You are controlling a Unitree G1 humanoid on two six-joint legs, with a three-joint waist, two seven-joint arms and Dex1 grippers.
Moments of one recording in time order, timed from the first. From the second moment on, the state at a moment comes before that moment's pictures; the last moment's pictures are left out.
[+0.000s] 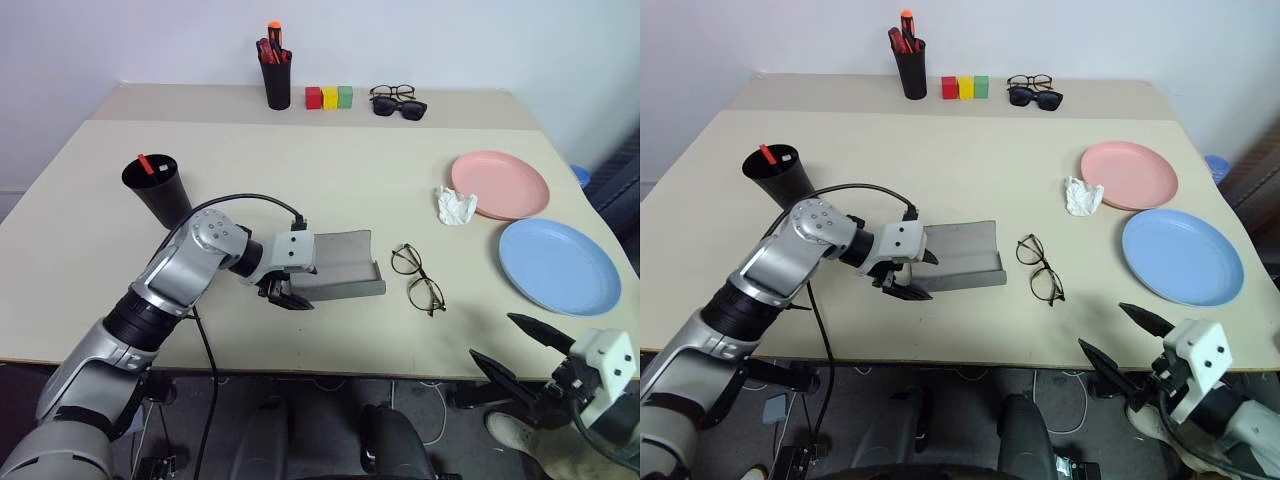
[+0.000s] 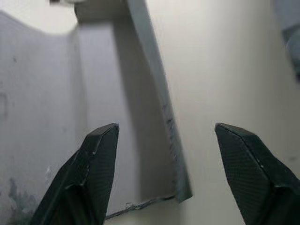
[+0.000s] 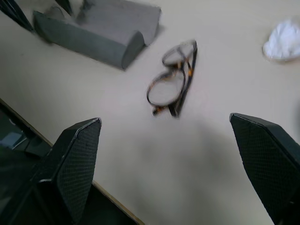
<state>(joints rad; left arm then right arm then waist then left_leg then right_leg) -0.68 0.65 -0.37 -0.12 -0.08 0.51 -1.33 0.61 -0.62 -0.52 -0.60 0.57 0.31 0.77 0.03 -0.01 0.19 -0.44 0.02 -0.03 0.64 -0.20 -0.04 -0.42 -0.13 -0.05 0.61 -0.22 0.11</state>
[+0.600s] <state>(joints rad) -0.43 0.78 -0.22 -0.26 -0.12 0.49 -1.15 -0.34 -0.69 -0.28 -0.52 0.71 1.36 0.20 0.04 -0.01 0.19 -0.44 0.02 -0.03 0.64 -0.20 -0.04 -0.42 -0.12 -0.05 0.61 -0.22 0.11</state>
